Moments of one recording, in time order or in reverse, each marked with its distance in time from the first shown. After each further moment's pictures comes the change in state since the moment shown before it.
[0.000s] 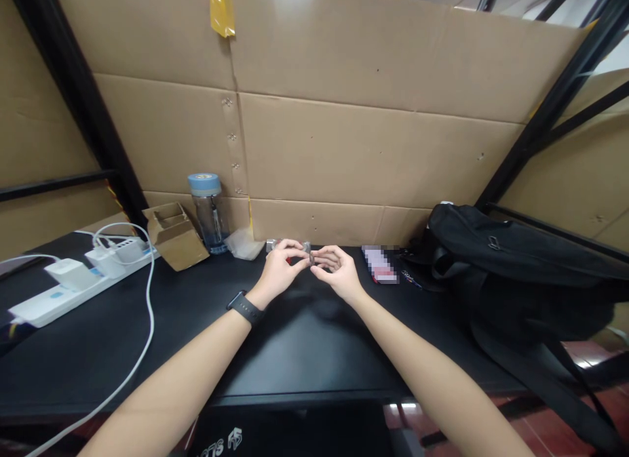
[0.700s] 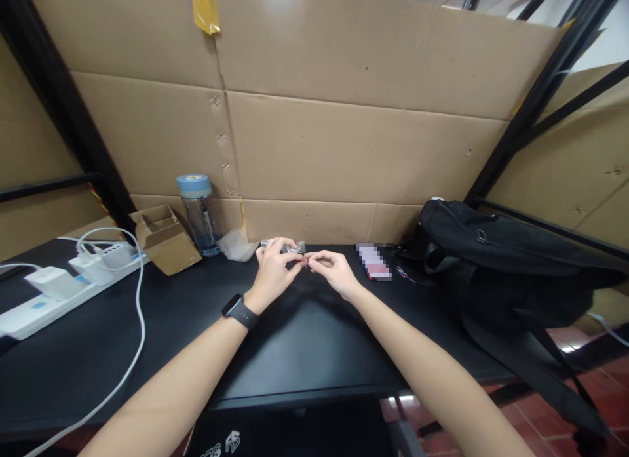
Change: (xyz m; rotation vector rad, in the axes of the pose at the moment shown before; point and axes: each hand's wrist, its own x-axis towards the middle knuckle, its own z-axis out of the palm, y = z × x) left_hand -0.006 0.021 -0.002 0.446 0.035 0.146; right_hand 0.004 0.004 -0.008 0.055 -0.076 0.151
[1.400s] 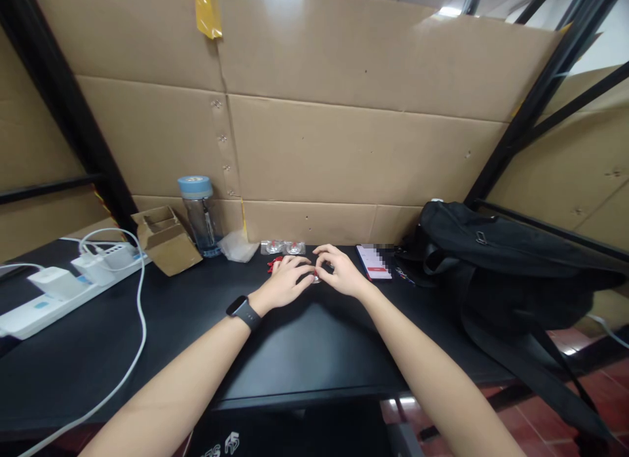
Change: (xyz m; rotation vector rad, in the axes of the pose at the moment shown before) left_hand -0.011 -0.011 0.022 -0.100 -0.445 0.097; right_hand 0.000 -0.020 -0.027 -0.796 -0.159 -0.377
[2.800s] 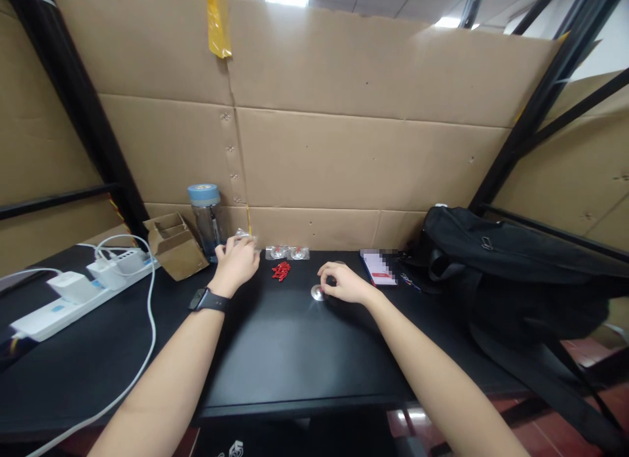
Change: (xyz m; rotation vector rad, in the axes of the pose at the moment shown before) left_hand -0.017 -0.081 -0.072 0.469 0.248 -0.422; right_hand -0.005 0.020 0.005 -0.081 -0.225 0.028
